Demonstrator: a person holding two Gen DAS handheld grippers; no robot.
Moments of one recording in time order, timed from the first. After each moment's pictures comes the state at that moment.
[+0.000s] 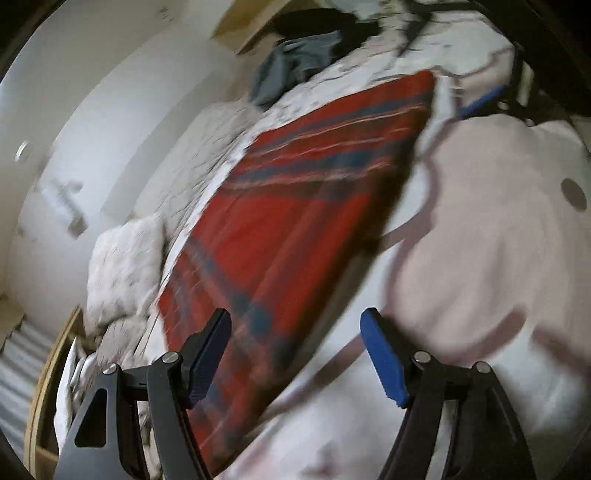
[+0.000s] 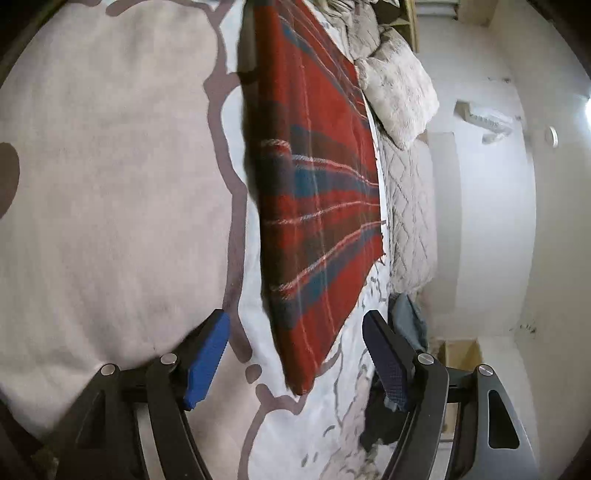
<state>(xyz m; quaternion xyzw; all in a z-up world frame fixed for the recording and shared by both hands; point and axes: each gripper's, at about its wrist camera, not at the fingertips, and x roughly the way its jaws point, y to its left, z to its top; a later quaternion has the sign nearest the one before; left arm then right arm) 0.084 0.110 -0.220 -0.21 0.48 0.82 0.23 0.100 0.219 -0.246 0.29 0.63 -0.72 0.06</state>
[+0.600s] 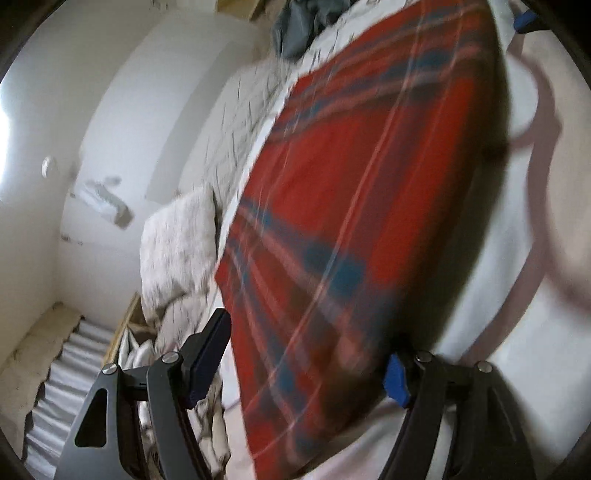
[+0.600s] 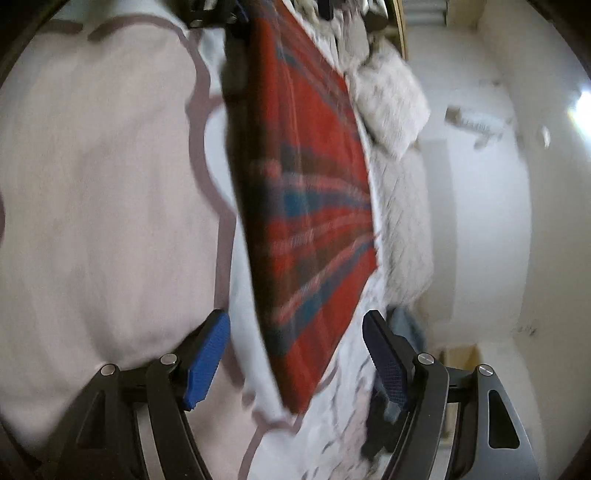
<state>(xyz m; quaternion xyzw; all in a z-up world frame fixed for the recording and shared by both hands) 0.003 0.054 -0.239 -0.22 0.56 0.79 0.08 0.097 0.201 -0.244 0.24 0.65 -0.72 0.07</state>
